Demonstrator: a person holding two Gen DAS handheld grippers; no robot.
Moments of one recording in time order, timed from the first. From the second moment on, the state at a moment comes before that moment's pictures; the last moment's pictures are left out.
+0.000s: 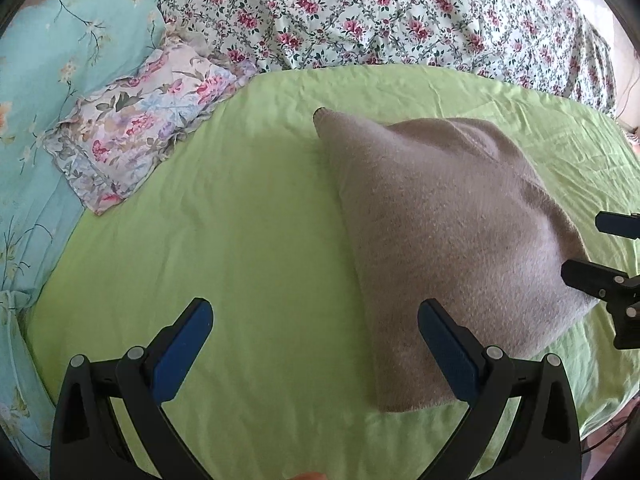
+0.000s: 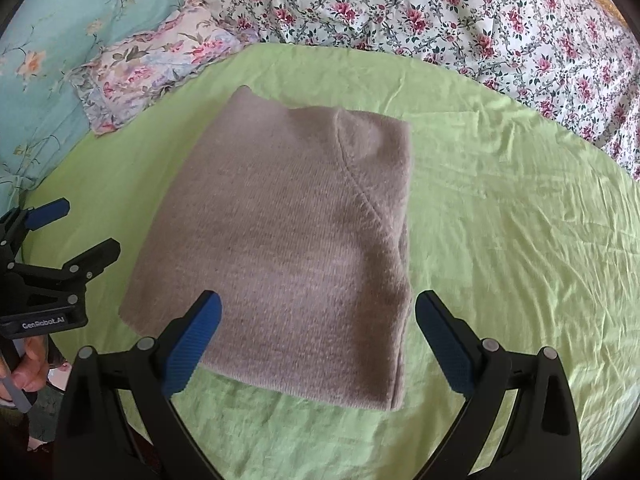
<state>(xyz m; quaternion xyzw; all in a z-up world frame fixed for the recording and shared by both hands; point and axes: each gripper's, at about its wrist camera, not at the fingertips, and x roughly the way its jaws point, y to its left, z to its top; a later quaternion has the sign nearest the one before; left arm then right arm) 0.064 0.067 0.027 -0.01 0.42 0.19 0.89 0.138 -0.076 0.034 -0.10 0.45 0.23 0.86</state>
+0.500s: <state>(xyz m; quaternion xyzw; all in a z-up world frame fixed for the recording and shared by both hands) 0.068 0.063 0.030 0.00 0.42 0.19 0.89 0.139 -0.076 0.035 -0.10 0.45 0.22 0.86</state>
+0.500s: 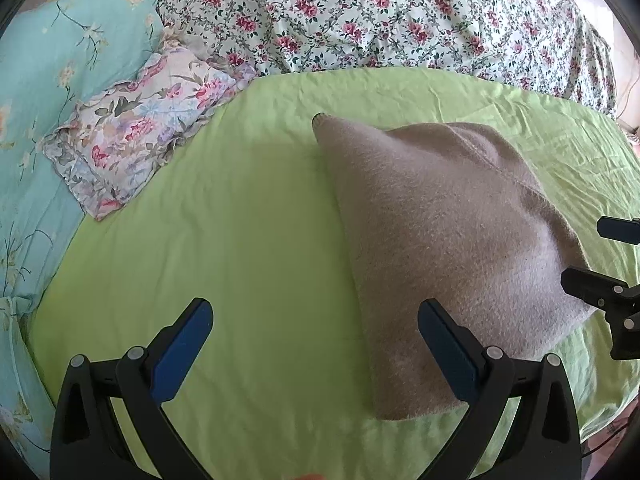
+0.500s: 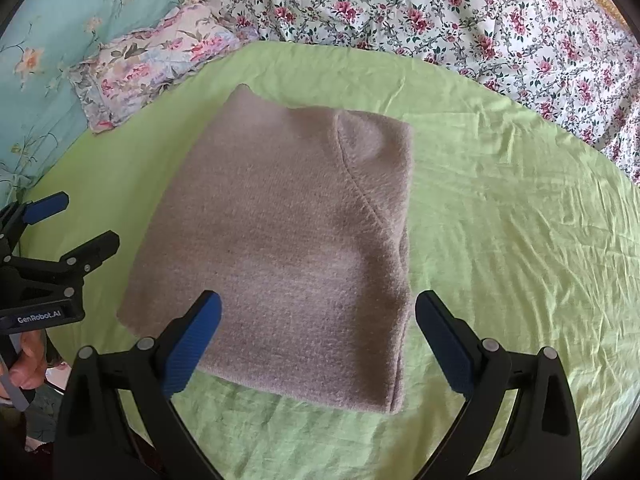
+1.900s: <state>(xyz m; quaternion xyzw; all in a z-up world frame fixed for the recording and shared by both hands) 0.068 0.058 0.034 0.04 0.41 0.19 0.89 0.132 -0.086 0.041 -0.09 0.44 0.23 0.86</state>
